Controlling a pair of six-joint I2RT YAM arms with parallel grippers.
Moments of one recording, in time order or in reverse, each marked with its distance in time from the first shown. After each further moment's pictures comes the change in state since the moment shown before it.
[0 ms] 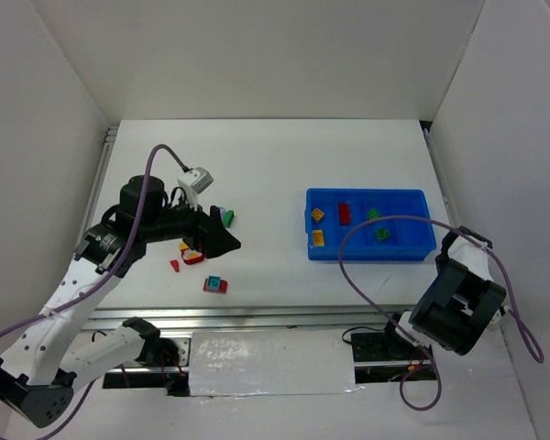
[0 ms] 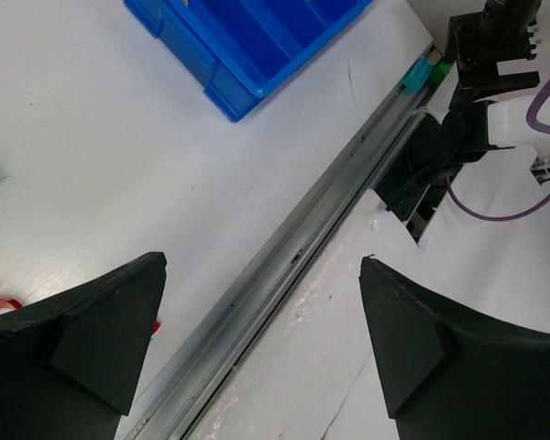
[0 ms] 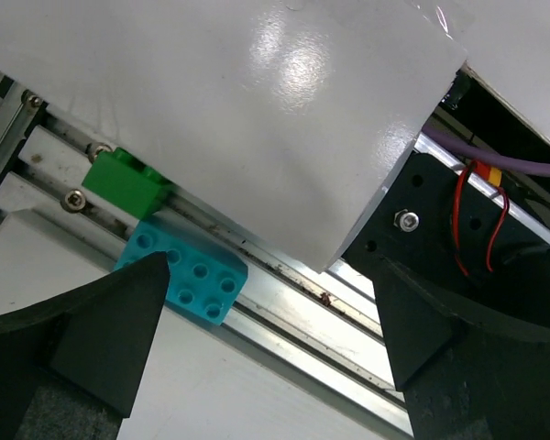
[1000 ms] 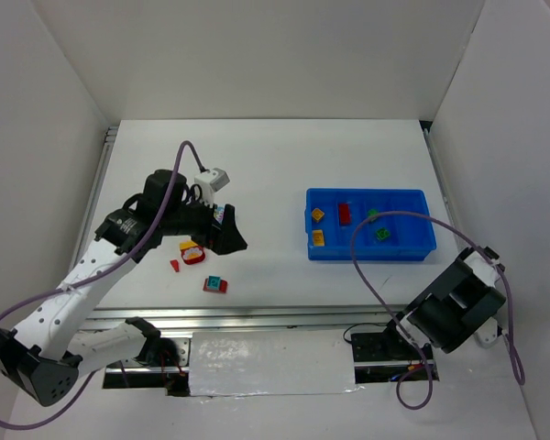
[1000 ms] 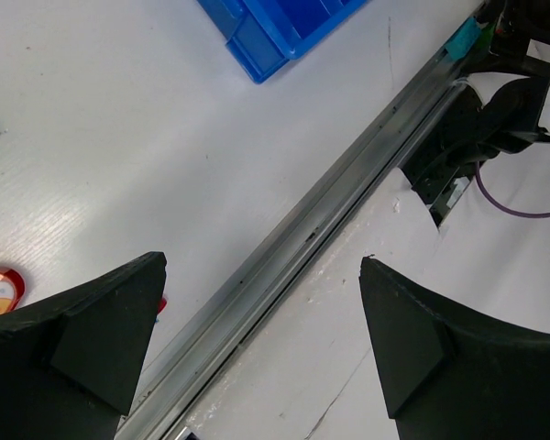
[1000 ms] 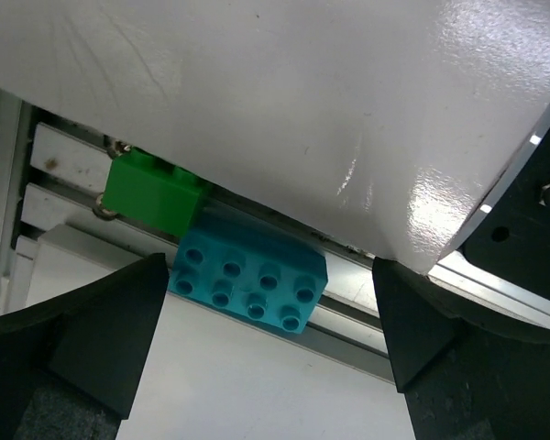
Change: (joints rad) left arm -0.053 0.127 0.032 -0.062 -0.072 0.003; right arm -0.223 -0.026 -0.106 0.354 -0.186 -0.118
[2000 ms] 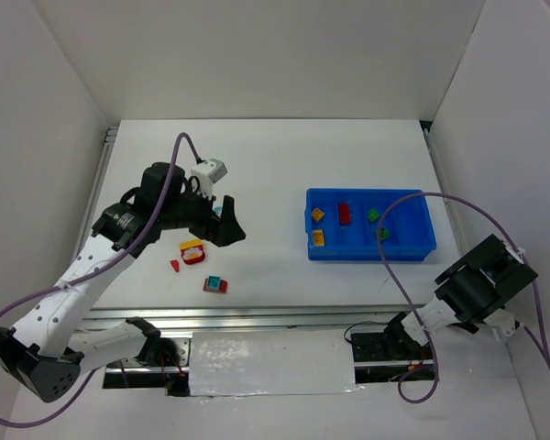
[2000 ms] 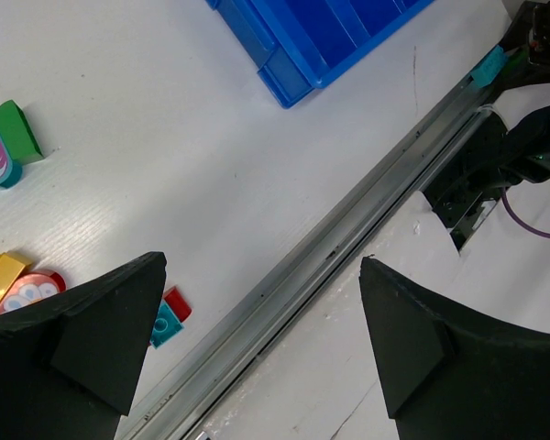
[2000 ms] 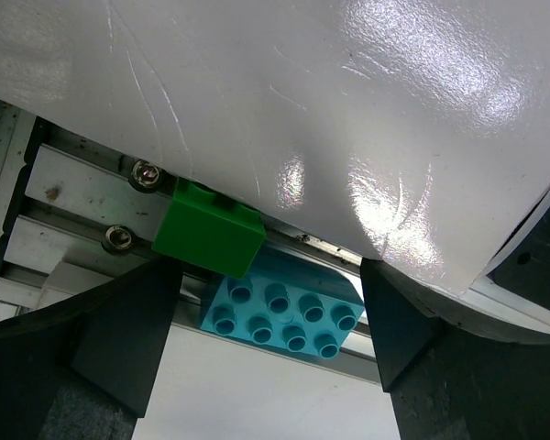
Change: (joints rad) left arm 0.000 0.029 0.080 -0.024 -0.086 0.010; right arm -0.116 0.303 0.191 -0.022 -0.057 -0.225
